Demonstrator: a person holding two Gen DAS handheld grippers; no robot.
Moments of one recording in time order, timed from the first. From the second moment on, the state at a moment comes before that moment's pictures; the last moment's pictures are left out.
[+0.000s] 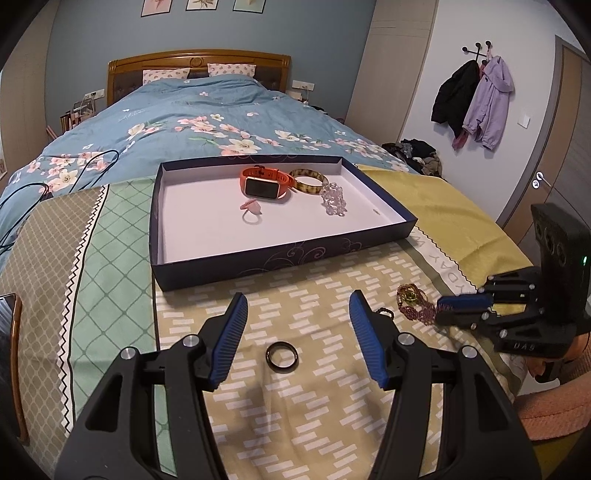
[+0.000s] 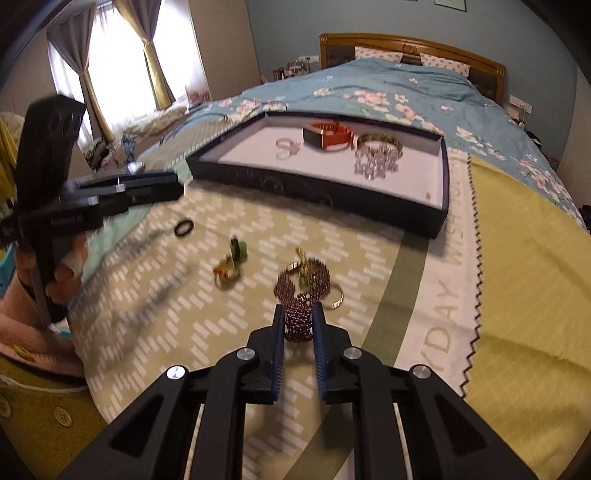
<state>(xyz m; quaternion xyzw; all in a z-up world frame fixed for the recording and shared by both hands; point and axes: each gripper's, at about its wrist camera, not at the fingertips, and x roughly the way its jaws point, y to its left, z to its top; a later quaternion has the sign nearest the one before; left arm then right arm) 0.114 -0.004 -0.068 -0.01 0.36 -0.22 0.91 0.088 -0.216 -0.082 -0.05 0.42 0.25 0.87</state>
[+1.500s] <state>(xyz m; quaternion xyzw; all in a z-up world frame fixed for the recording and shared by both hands) 0.111 -0.018 -0.102 0.07 0.42 -0.20 0.88 0.136 -0.212 -0.040 0.05 0.35 0.29 0.89</state>
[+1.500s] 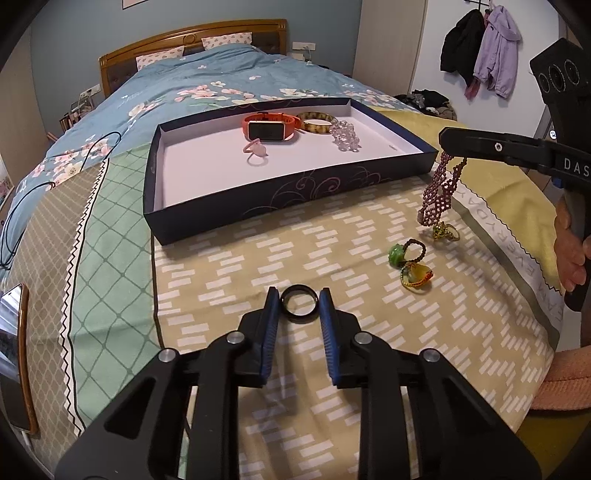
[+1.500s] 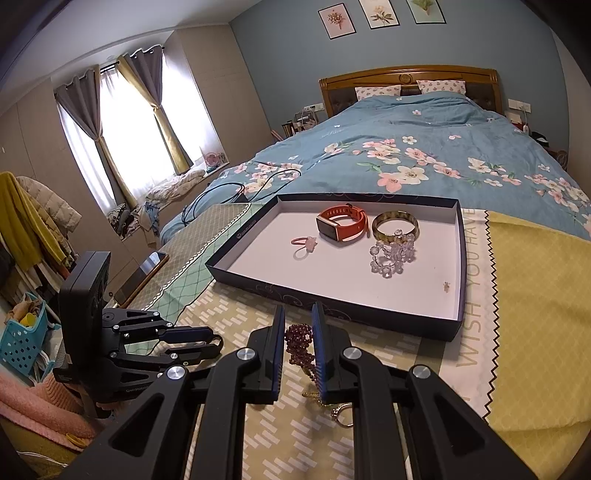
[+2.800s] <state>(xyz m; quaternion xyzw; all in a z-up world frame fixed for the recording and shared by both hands) 0.148 -0.021 -0.048 0.03 0.36 -0.22 0.91 0.181 -0.207 -0.004 0.03 0.31 0.30 0.90</state>
